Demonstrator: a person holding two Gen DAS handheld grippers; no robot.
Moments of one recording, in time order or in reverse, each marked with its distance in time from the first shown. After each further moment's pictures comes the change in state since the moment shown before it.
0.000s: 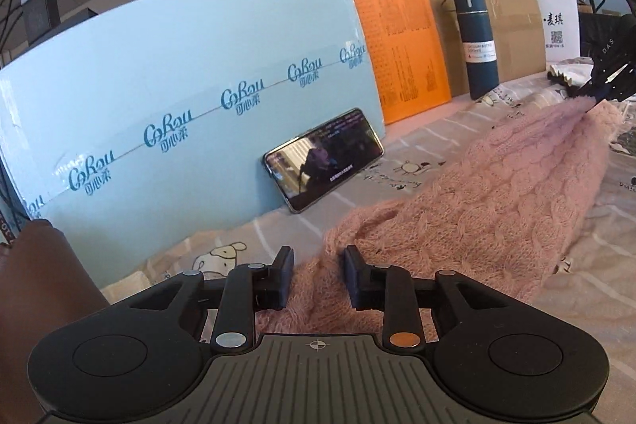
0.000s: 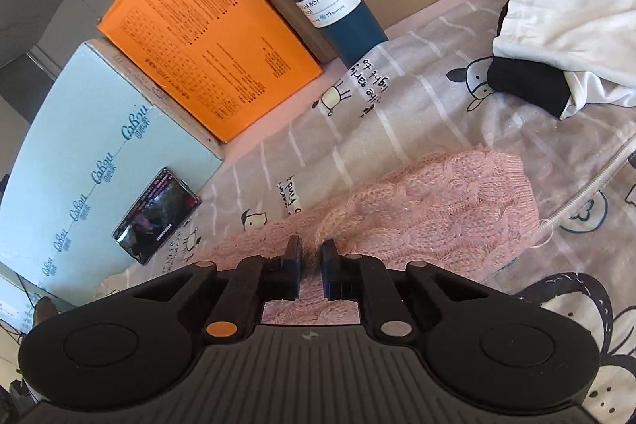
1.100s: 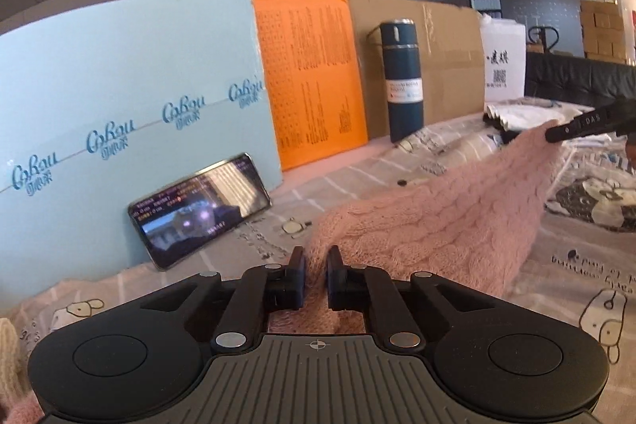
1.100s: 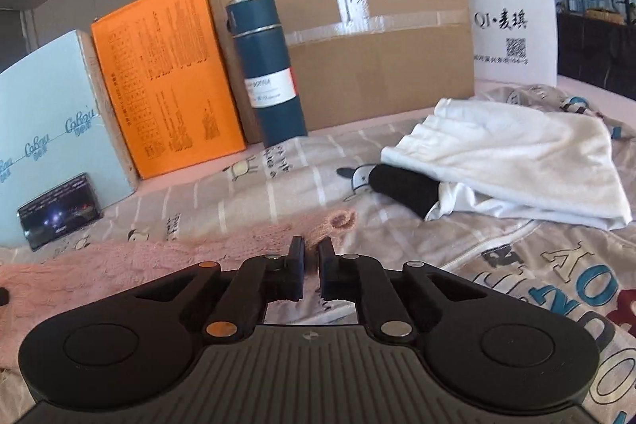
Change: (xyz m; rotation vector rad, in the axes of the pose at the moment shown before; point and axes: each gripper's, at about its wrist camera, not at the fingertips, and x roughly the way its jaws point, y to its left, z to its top) left arm 0.028 -0.068 0.036 -0.046 -0.123 -0.199; right arm -0.048 -0.027 -0.047 -0.334 -0.421 -0.269
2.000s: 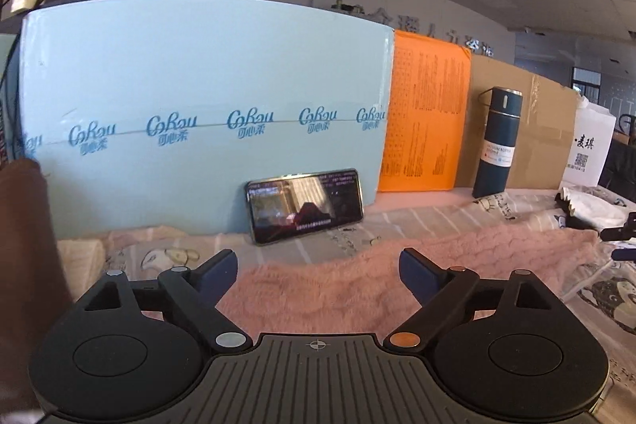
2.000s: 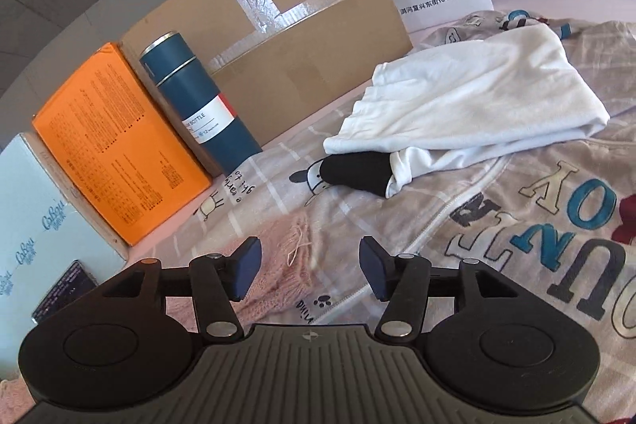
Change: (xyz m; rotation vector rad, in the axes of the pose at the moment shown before) left arm -0.059 0.039 -0.008 -0.330 -0.011 0.208; right arm 0.006 -0.044 -0.005 0.389 0.084 0.026
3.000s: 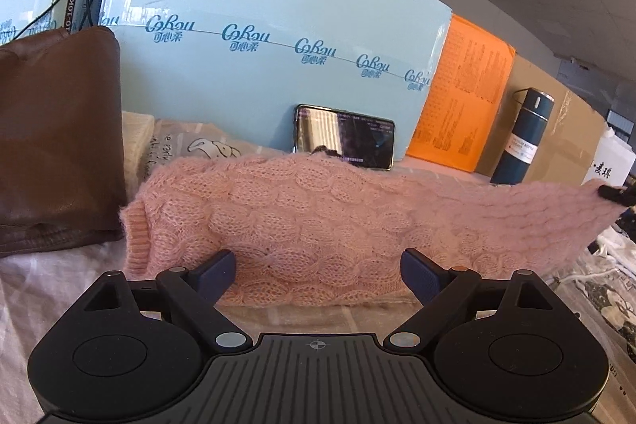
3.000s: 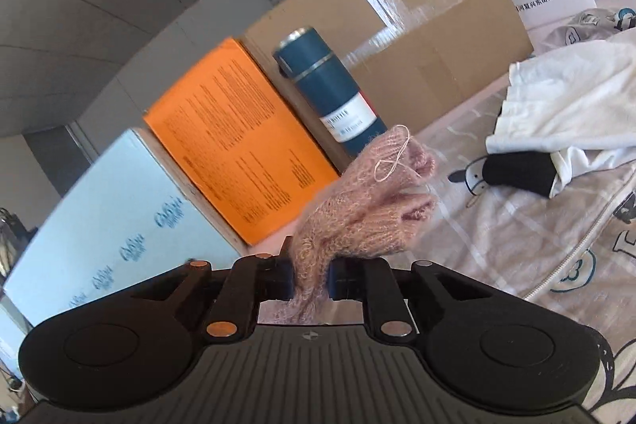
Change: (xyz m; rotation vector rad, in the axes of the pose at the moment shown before) left arm -0.017 0.022 -0.050 -0.195 0.066 0.040; right arm -0.007 0.058 0.001 -0.024 -0.056 0.321
